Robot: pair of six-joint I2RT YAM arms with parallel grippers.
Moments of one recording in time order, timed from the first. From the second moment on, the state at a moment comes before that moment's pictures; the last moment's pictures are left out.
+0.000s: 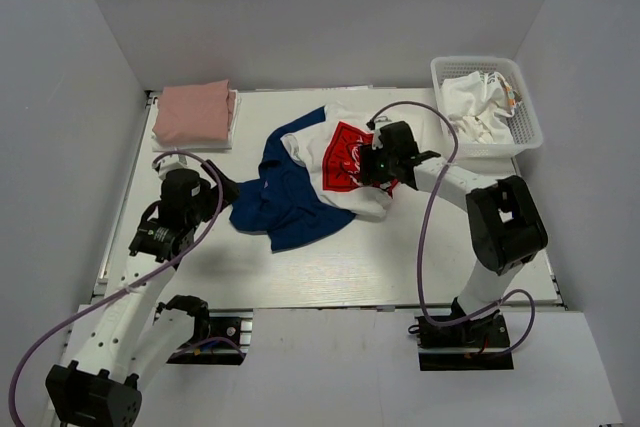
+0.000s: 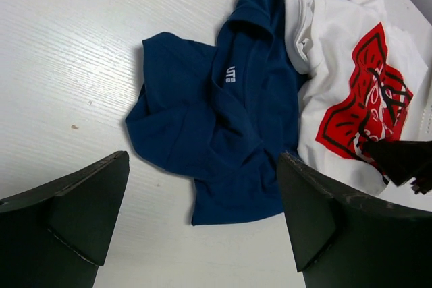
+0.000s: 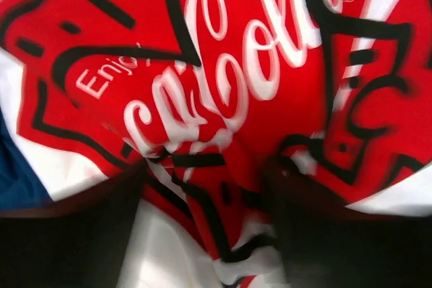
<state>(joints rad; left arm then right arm) -0.25 0.78 0.74 -0.52 -0.19 -0.74 0.44 1.72 1.08 -0.14 -0.10 0.12</state>
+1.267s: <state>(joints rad) -0.25 0.90 0.82 -0.65 -0.14 -0.75 0.05 1.90 2.28 -0.03 0.43 -0.13</state>
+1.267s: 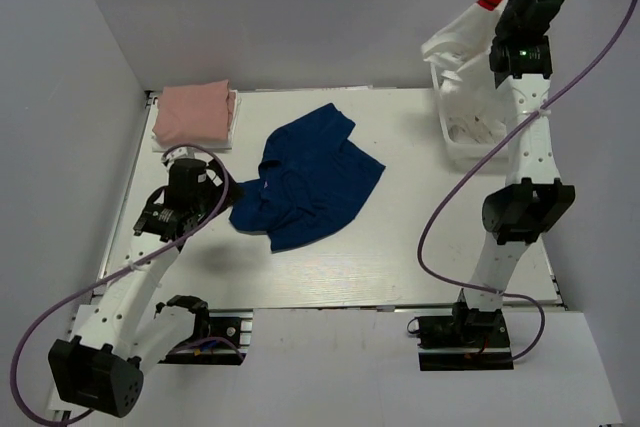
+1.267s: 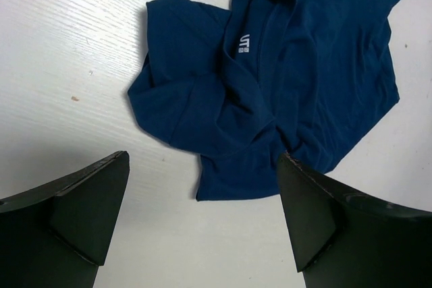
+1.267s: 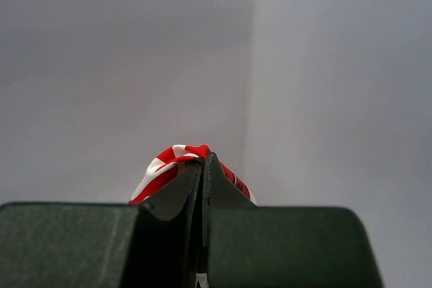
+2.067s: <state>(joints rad) -0.25 1.31 0.87 -0.44 -0.04 -0.73 -0.16 2.30 1.96 0.05 -0.03 0.05</state>
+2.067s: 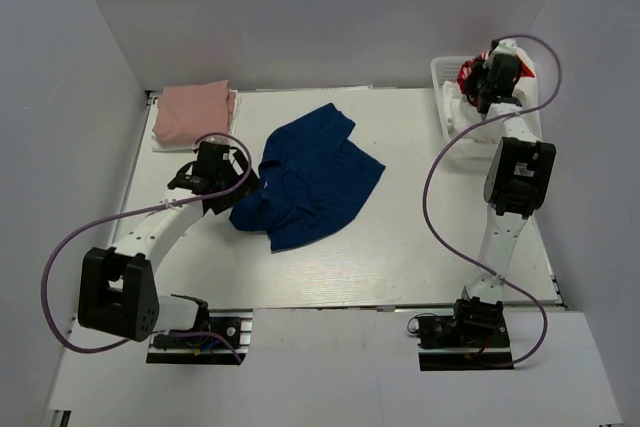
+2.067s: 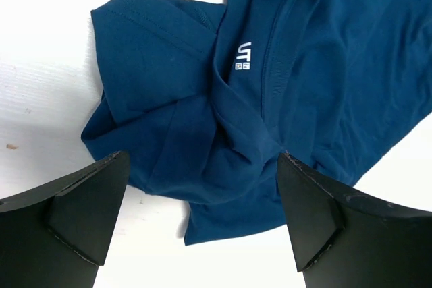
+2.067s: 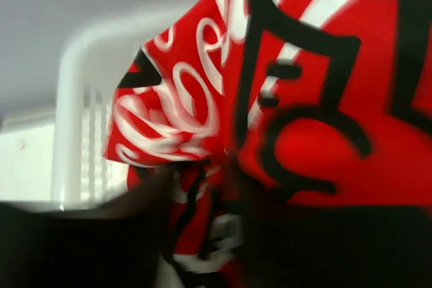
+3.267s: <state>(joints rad) -0.23 1.57 1.00 -0.61 -0.32 -0.94 0.47 2.31 1.99 -0.28 0.01 -0.10</state>
